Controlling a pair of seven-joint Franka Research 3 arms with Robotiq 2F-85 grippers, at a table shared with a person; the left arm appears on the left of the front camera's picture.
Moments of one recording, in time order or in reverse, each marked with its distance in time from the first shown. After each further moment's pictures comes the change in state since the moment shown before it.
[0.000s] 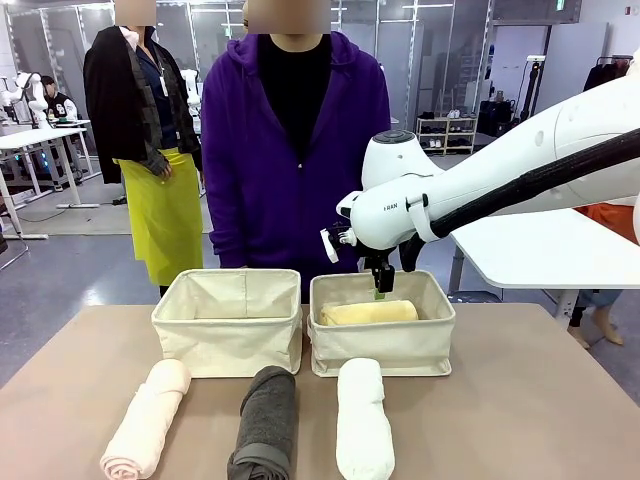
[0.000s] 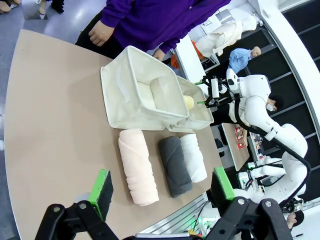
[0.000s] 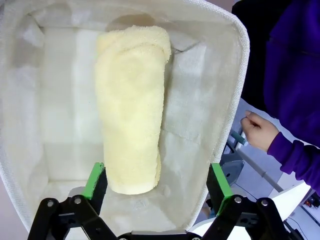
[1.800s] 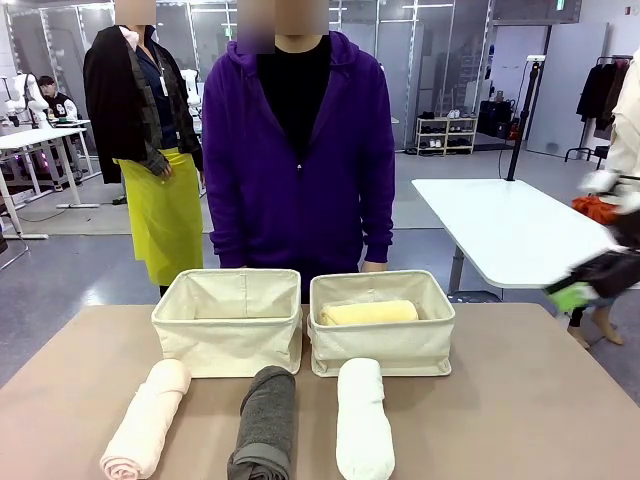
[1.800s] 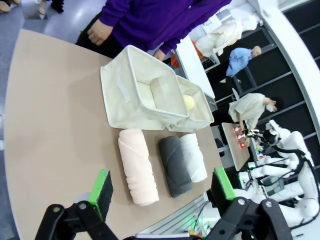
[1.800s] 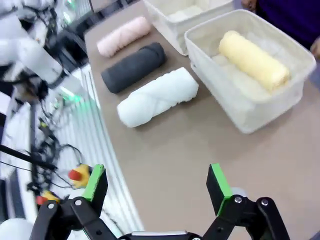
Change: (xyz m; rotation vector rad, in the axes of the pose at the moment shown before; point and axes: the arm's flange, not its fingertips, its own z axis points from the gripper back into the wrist) left arm 0.000 0.000 0.000 0.000 0.001 -0.001; right arm -0.304 0.281 0.162 0.401 -0.871 -0.850
